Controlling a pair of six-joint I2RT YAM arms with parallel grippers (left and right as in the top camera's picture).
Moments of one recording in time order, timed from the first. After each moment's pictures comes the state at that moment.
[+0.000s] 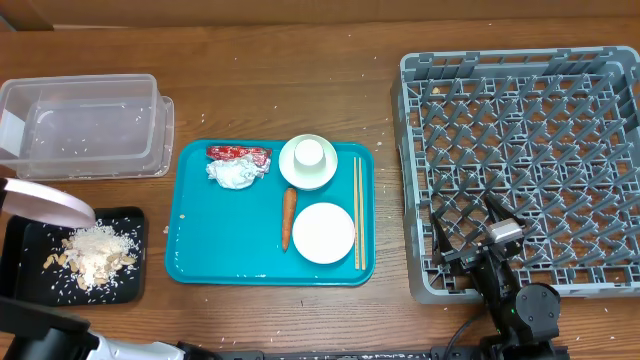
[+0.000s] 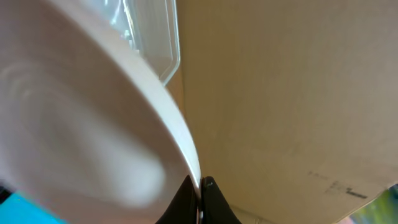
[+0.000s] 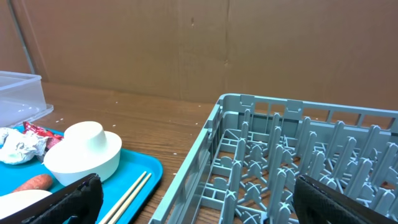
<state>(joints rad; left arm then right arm) 1.21 1.84 1.69 -1.42 1.21 -0.12 0.16 0.01 0.02 -0.02 -0.15 -0.01</state>
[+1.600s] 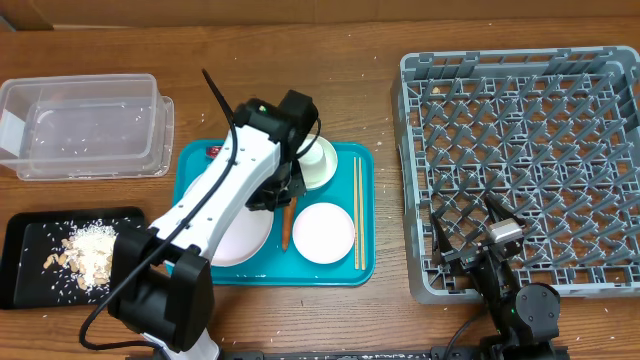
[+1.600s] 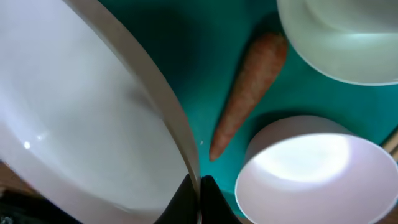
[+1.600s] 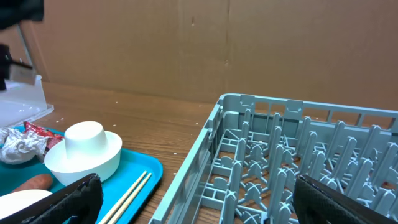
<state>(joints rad) -0.45 1.82 1.49 -1.36 -0.08 -0.72 0.16 0.01 0.02 -0.02 -0.15 -0.01</state>
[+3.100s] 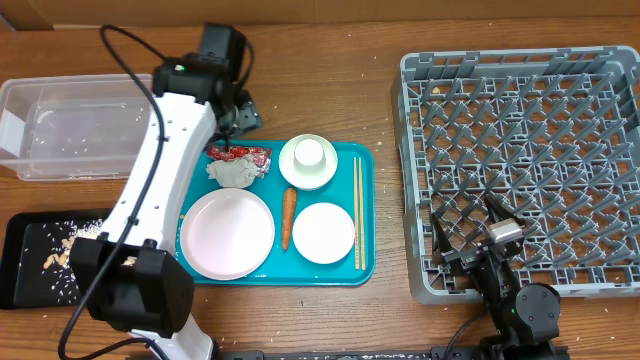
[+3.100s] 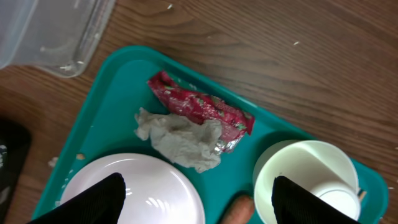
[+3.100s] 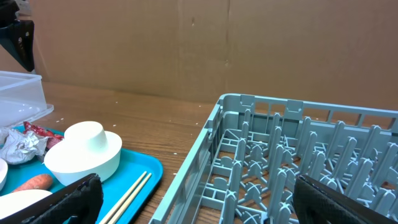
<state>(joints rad) -0.18 1.83 1.74 -1.20 -0.16 -0.63 0.16 0.01 0.02 -0.02 -0.15 -0.01</state>
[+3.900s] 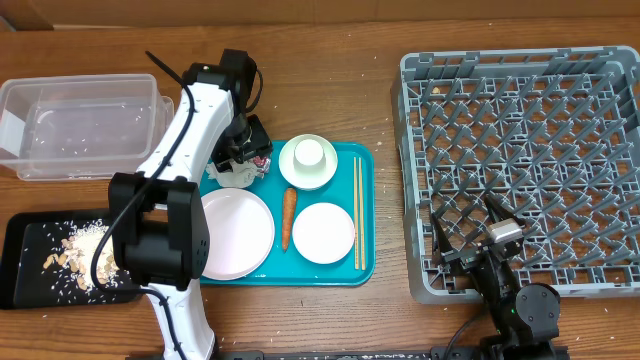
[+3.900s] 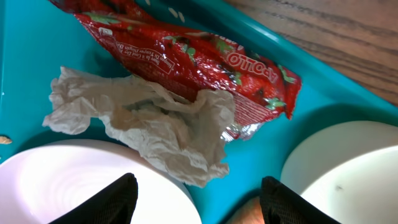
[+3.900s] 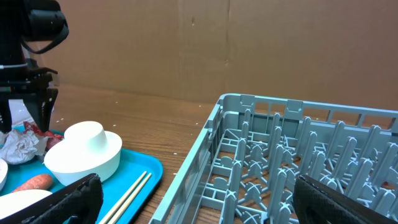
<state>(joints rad) -0.17 2.08 1.70 -1.22 -0.01 -0.63 0.16 0.01 0.02 -0.02 -0.15 -0.01</state>
